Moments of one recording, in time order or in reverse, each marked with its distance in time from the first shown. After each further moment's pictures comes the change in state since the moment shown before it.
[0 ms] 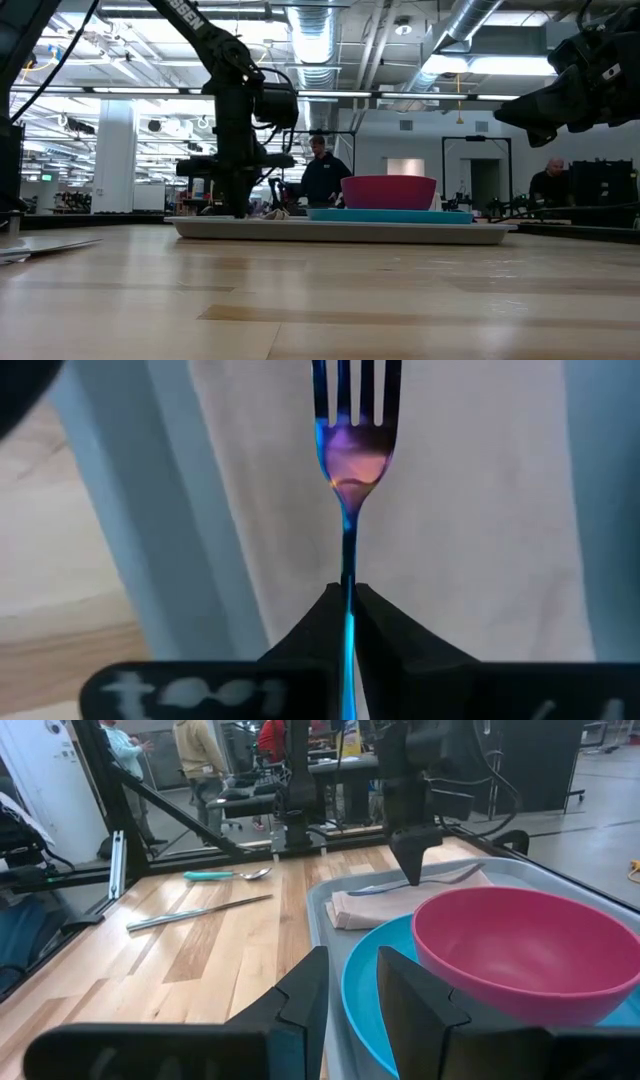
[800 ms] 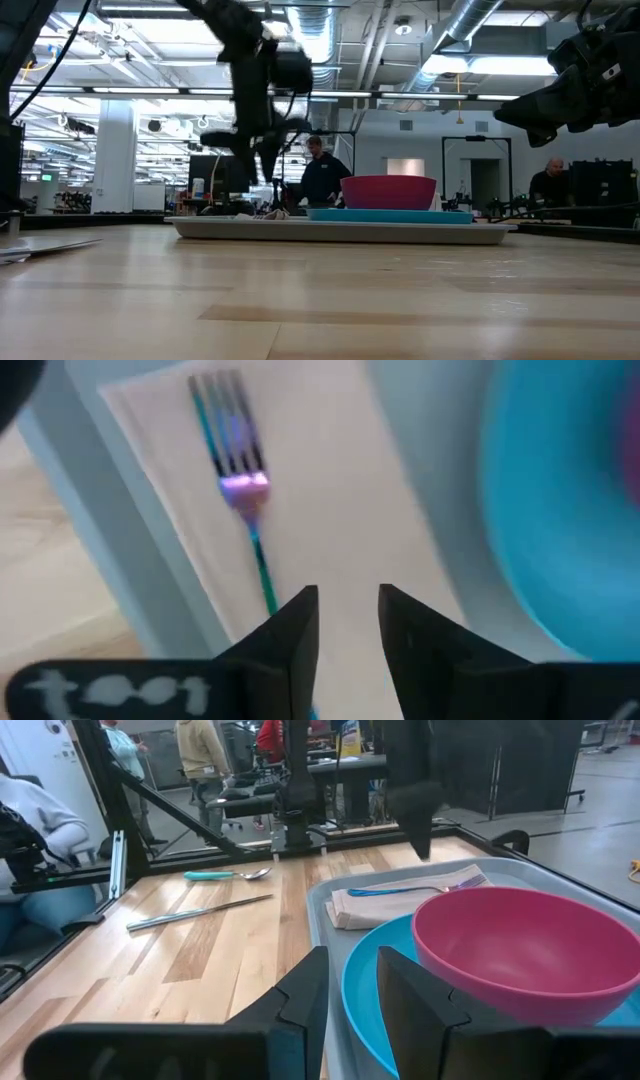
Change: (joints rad) left arm -0.042 -0.011 0.200 -0.151 -0.002 0.119; right arm 0.000 0.000 0.000 0.000 0.000 0.000
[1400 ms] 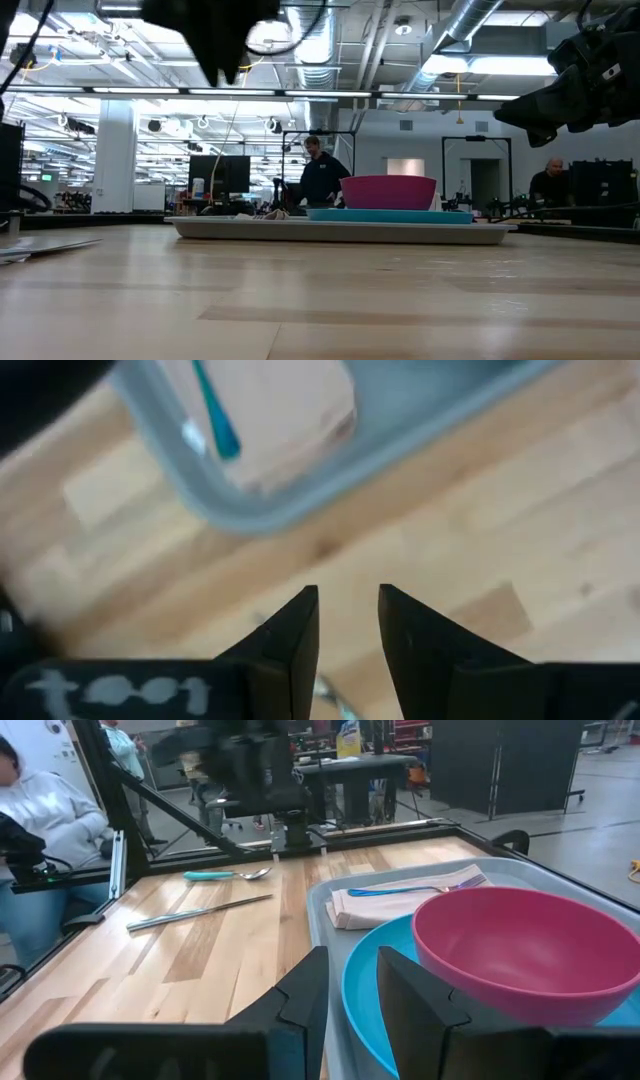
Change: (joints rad) left arm -0.654 0.000 0.340 -0.543 -0.205 -0.493; right arm 0.000 0.000 0.000 0.000 0.000 0.000
